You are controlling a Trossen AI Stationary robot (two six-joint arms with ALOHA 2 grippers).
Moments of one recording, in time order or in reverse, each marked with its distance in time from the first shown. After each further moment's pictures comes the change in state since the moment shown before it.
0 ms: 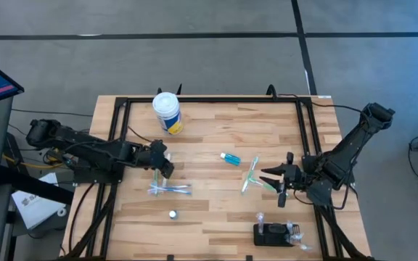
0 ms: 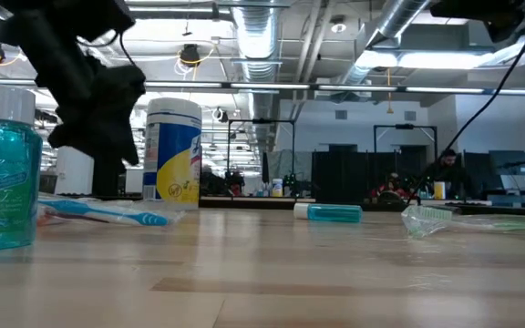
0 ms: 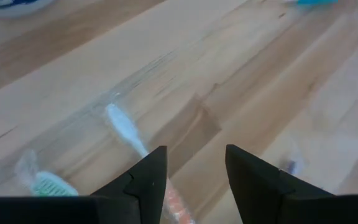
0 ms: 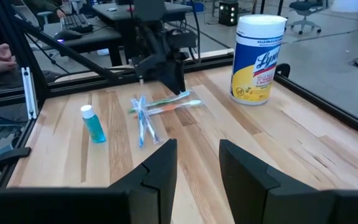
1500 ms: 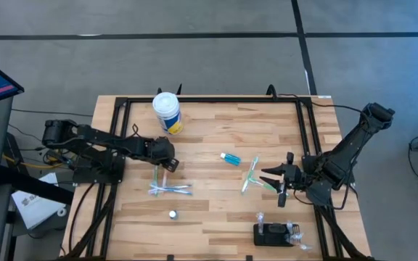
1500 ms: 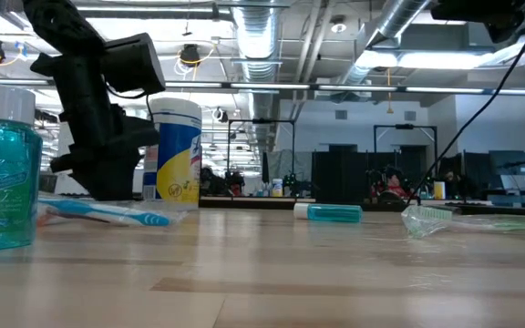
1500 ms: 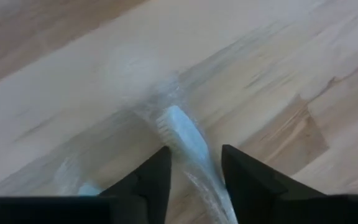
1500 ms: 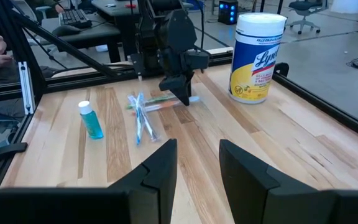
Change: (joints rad) left arm 0.186 0.246 0.025 0.001 0.103 0.037; right arm 0.001 0.000 0.000 -0.019 0.000 0.000
